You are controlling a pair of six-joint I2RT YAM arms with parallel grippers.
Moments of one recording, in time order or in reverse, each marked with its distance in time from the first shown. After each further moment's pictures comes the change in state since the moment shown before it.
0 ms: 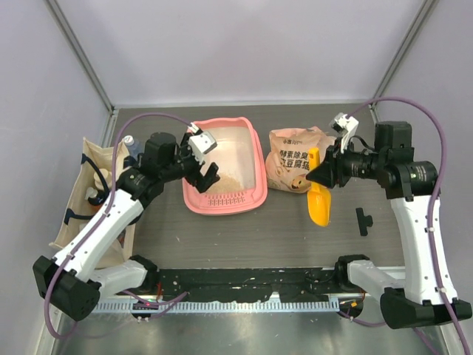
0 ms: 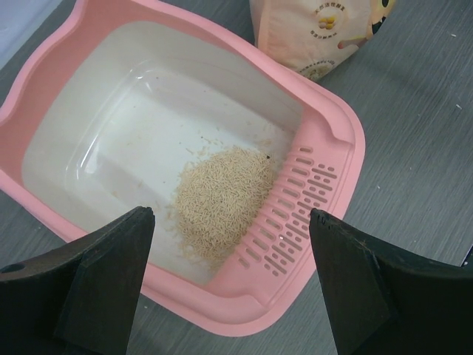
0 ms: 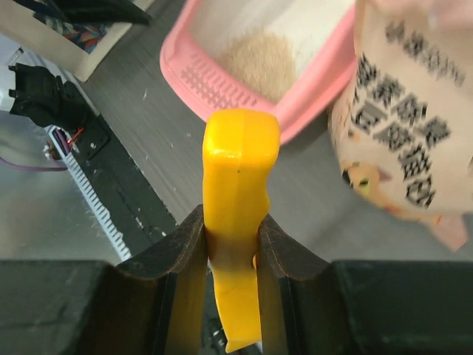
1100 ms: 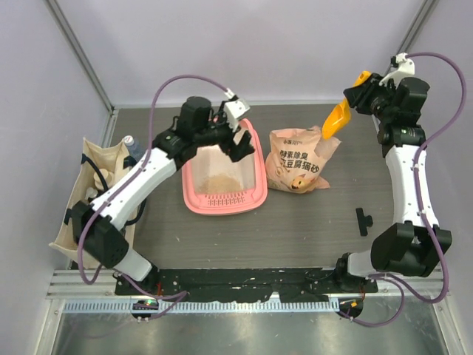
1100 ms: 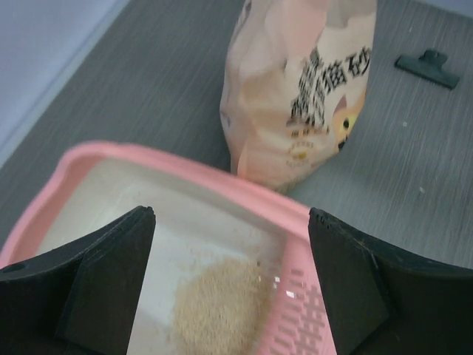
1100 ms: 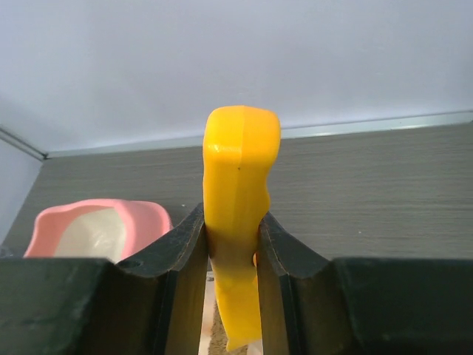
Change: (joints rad) left arm -0.075 0.362 0.349 0.081 0.098 -0.049; right arm -0.274 0.338 -0.035 0.916 0.377 0.562
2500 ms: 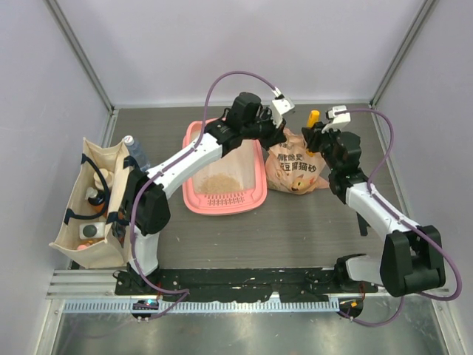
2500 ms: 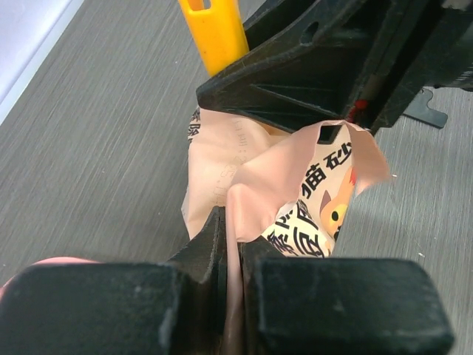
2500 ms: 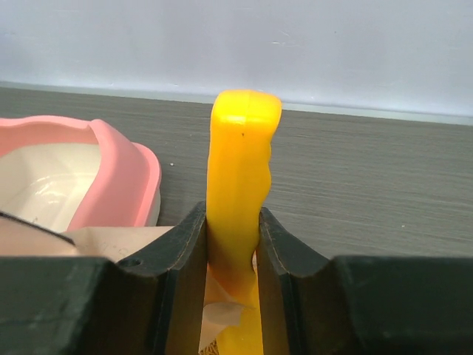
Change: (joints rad) left arm -0.174 0.487 0.428 0.073 -0.014 -0.058; right arm 0.389 -0.109 -0.673 0.621 0.356 -0.216
